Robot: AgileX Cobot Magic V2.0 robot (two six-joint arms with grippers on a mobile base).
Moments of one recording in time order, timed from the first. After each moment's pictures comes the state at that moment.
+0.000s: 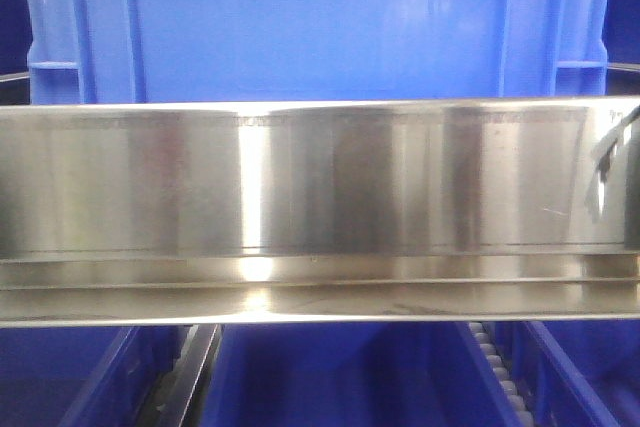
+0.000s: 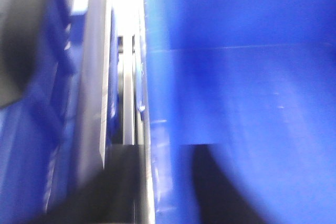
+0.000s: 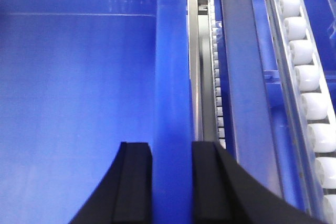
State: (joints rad) left arm -0.38 1.72 -1.95 0.28 1.05 -0.37; right arm 0.52 1.85 -1.96 -0.14 1.11 0.33
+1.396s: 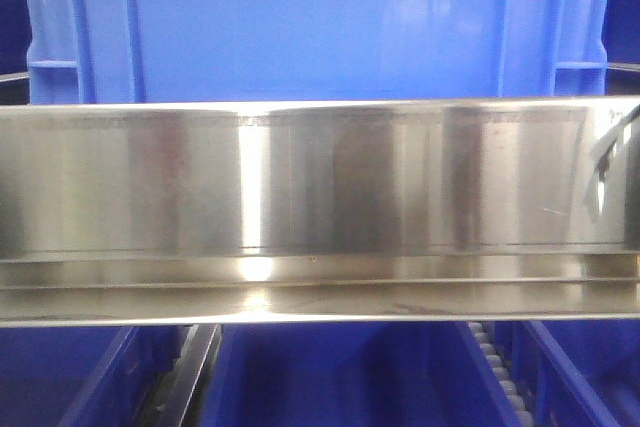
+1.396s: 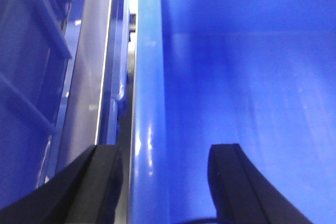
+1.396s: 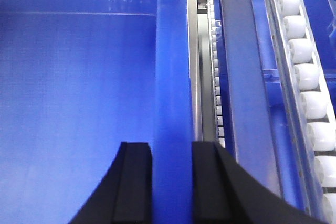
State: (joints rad) left arm -0.40 1.89 -2.10 0.34 1.17 -0.45; right arm 0.52 1.85 -1.96 -0.14 1.11 0.33
